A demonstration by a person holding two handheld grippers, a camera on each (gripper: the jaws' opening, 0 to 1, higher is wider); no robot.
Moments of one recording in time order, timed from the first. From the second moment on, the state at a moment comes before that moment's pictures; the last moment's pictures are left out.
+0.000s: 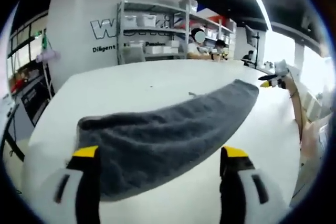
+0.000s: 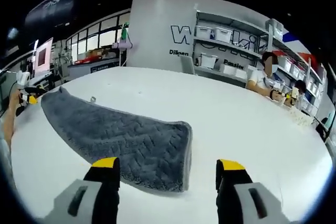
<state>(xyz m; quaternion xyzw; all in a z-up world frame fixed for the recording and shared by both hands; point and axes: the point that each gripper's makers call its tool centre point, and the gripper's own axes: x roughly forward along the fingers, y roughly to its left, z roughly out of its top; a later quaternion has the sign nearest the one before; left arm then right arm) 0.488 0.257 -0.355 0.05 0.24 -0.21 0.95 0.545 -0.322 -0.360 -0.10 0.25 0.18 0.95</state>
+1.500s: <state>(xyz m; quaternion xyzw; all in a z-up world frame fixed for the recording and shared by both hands) 0.483 0.252 -0.360 0.06 0.25 -0.21 0.94 0.561 -0.318 -0.413 -0.09 0.32 0.20 0.92</state>
